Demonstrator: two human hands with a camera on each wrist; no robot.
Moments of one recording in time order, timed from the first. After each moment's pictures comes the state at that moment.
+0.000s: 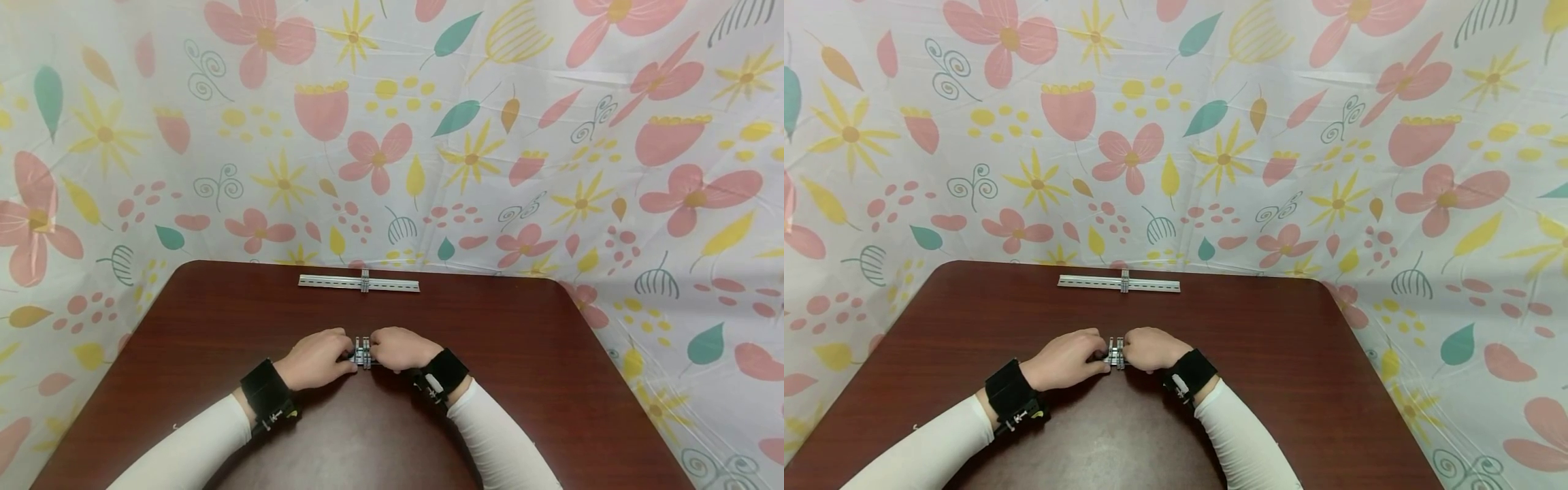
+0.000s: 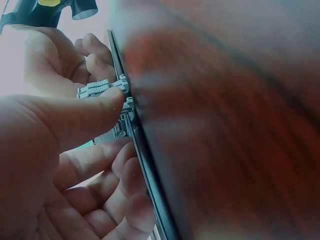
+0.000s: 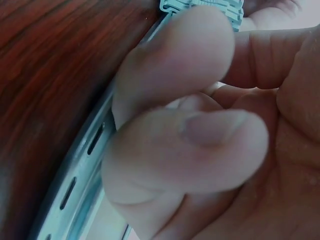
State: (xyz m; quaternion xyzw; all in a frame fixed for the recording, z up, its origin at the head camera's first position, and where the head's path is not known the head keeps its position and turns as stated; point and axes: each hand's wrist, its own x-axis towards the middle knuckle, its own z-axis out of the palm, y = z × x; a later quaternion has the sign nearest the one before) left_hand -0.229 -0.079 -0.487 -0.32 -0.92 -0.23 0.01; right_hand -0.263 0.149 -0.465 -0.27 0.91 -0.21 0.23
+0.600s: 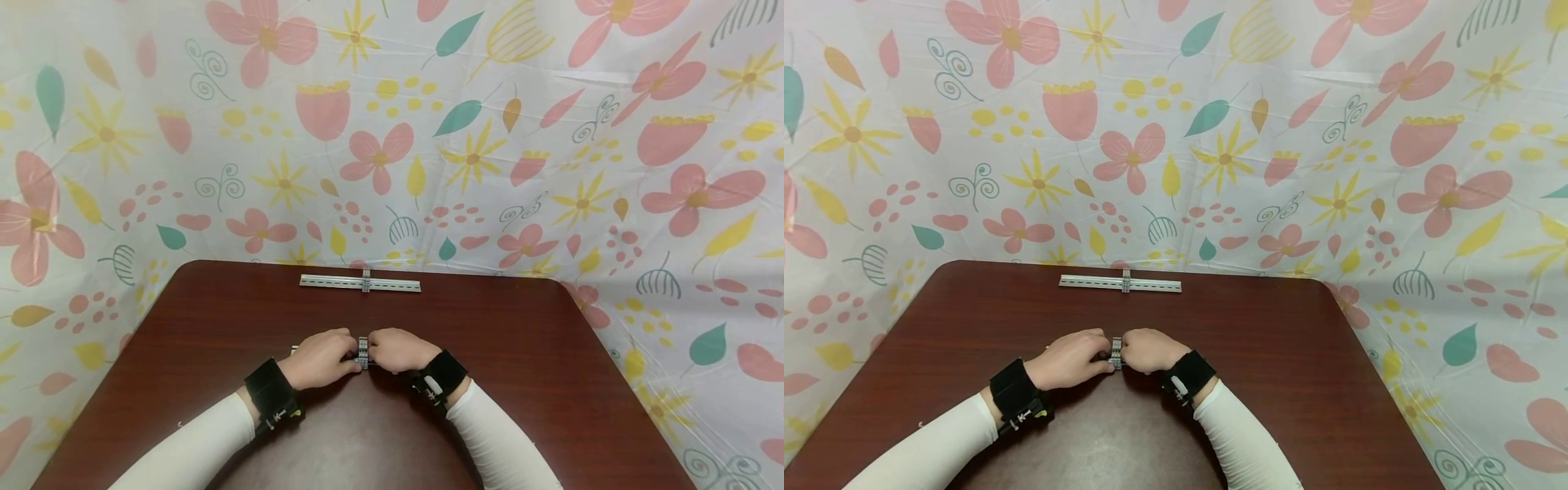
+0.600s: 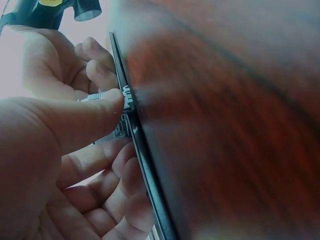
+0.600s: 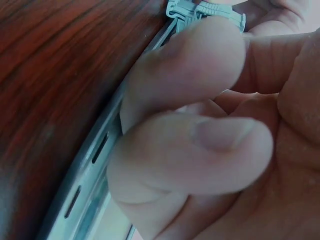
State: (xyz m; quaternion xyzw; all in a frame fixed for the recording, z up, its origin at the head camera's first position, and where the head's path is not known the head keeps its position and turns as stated) left_hand -0.232 -0.076 -0.488 -0.34 -0.91 -0.23 0.00; right_hand -0.261 0.143 -0.466 -0.28 0.91 -0.21 0.21
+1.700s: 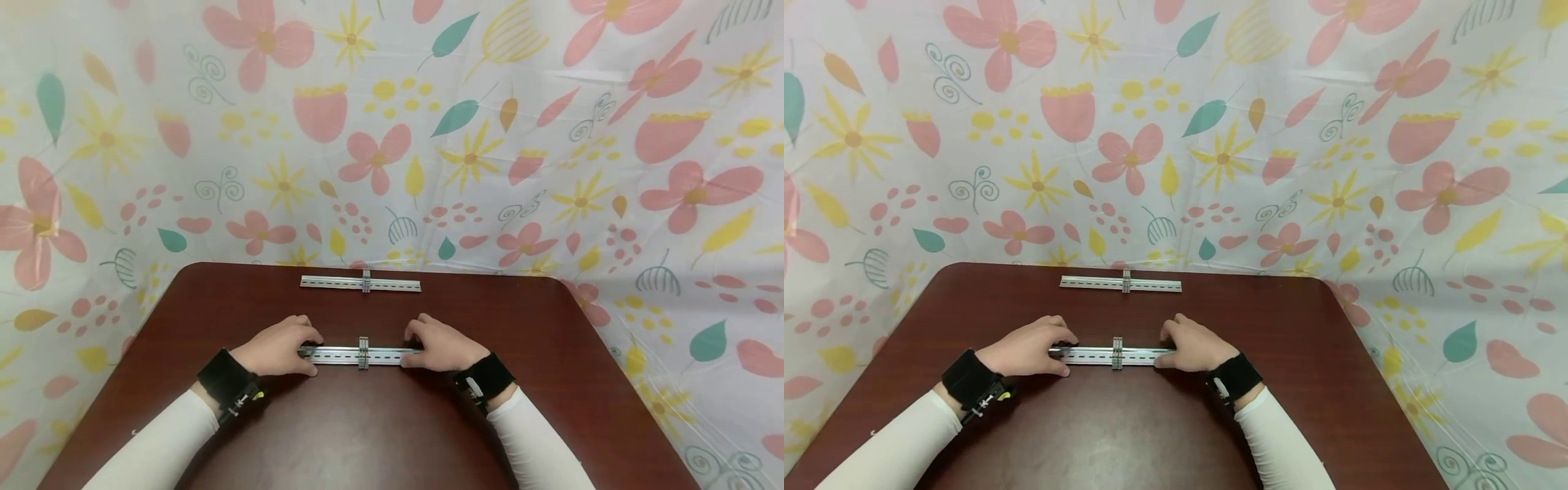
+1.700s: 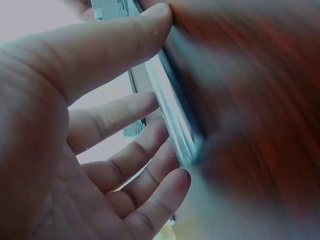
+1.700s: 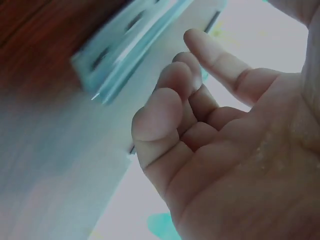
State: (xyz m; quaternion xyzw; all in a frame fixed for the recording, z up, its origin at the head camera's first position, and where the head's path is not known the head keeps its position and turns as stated) left_hand -0.239 -0.152 -0.474 -0.30 -0.93 -0.21 -0.07; right_hand -0.259 0.228 -0.463 -0.28 0.93 -0.19 0.12
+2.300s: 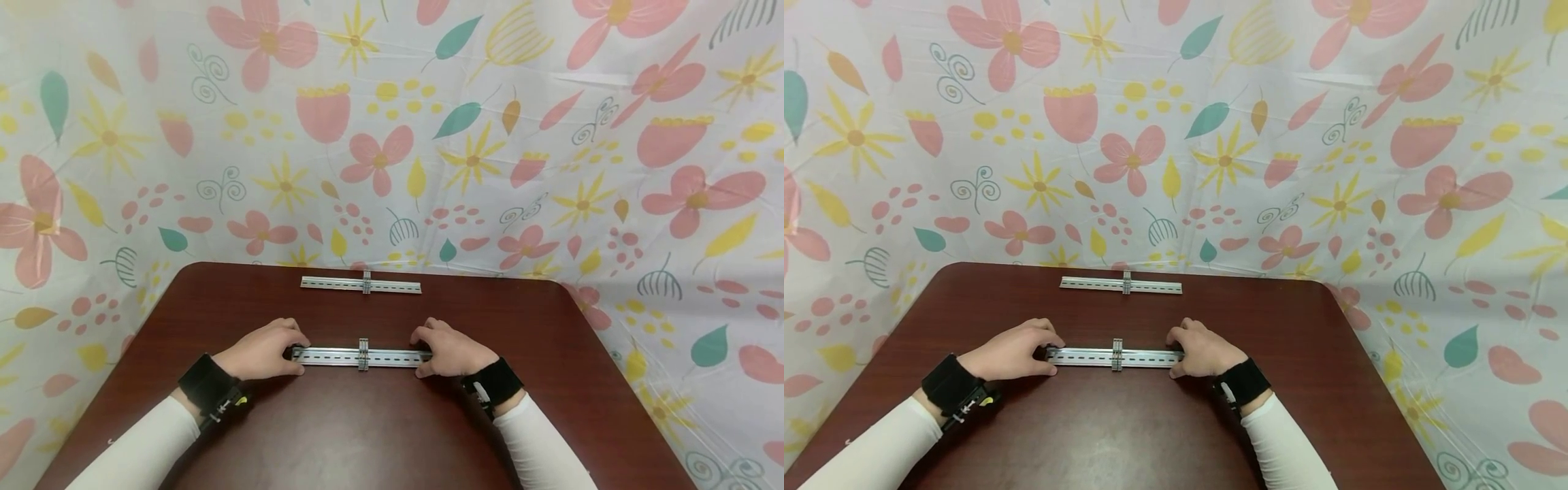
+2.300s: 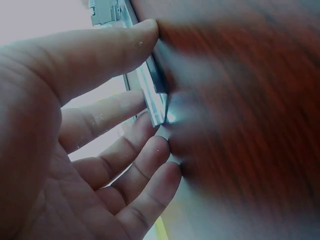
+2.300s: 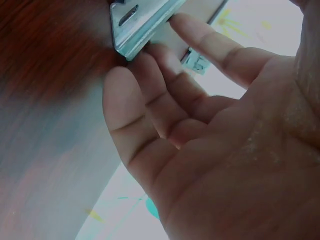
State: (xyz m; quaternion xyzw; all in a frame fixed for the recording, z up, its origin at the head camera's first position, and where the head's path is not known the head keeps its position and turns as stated) left_hand -0.236 -0.178 -0.480 -0.31 -0.93 -0.22 -0.04; right_hand -0.254 0.240 -0.459 -0.26 0.94 -0.16 0.15
